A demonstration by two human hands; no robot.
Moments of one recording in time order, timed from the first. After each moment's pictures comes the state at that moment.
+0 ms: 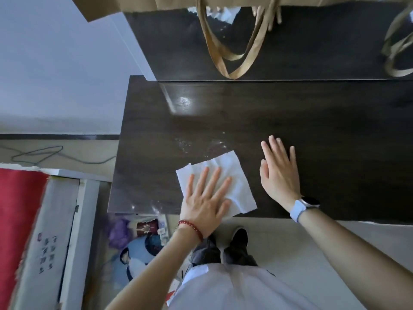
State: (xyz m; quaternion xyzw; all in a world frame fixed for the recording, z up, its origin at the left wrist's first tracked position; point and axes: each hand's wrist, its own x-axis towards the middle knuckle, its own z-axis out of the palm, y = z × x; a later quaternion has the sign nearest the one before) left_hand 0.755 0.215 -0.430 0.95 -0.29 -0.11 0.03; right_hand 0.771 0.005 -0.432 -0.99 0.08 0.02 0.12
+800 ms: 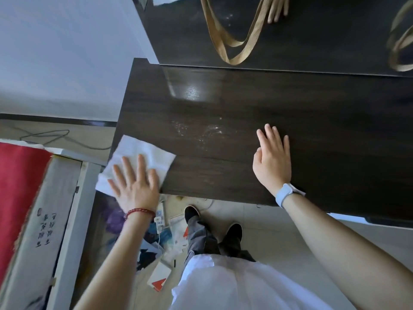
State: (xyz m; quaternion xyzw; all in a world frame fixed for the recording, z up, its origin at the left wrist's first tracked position) left_hand 0.759 0.294 -0.423 0.97 0.18 -0.13 0.09; right_hand 0.771 0.005 -0.435 -0.98 0.09 -0.05 0.16
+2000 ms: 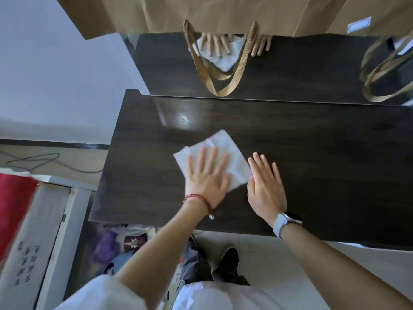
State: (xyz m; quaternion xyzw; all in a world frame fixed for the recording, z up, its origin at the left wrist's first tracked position) left_hand 0.817 0.147 -0.426 0.97 -0.17 -0.13 0.07; right_hand 0.768 -0.006 -0.435 -0.99 0.06 -0.01 0.13
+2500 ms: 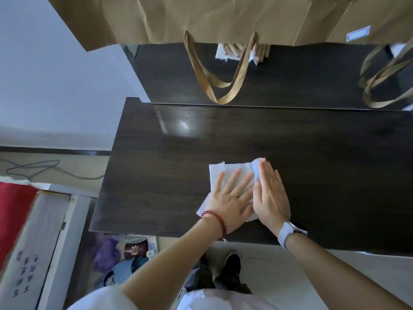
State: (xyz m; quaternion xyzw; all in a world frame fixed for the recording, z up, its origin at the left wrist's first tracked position) left_hand 0.792 0.122 -0.419 0.91 -0.38 -0.19 0.05; right_hand 0.767 -0.007 -0.435 -0.97 0.09 -0.04 0.21
